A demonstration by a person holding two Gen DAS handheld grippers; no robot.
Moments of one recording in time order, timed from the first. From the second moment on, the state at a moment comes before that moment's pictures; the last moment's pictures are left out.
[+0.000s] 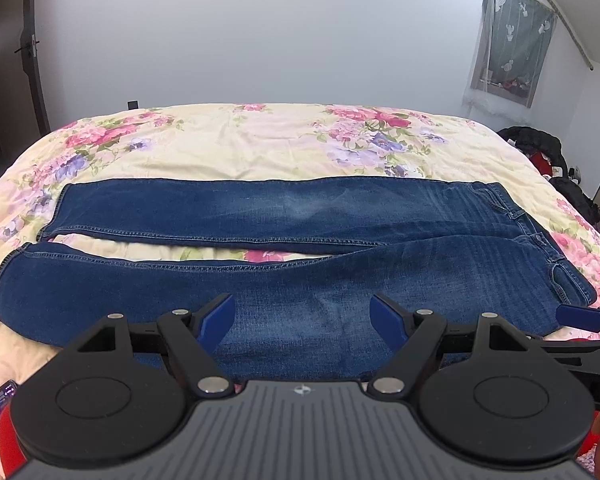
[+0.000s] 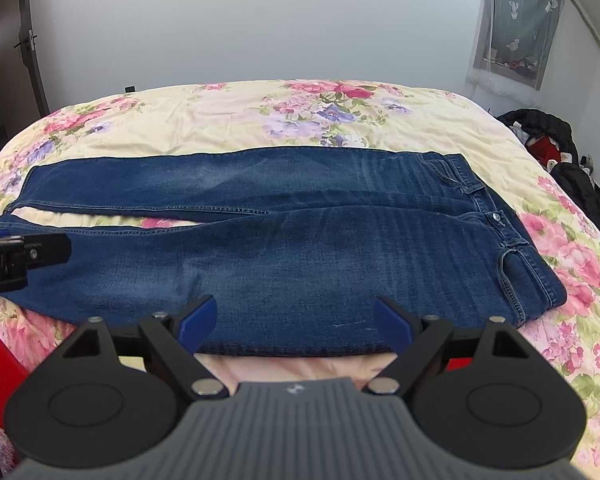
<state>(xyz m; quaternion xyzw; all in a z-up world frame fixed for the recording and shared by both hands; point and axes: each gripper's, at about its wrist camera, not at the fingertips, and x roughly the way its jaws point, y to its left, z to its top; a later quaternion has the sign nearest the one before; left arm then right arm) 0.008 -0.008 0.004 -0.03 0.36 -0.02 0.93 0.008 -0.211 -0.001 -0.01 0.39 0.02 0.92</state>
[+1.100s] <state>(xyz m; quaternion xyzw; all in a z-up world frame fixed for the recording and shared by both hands) 0.007 -0.018 0.009 -0.01 0.36 -0.02 0.93 0.003 -0.224 0.006 0.01 0.38 0.01 0.93</state>
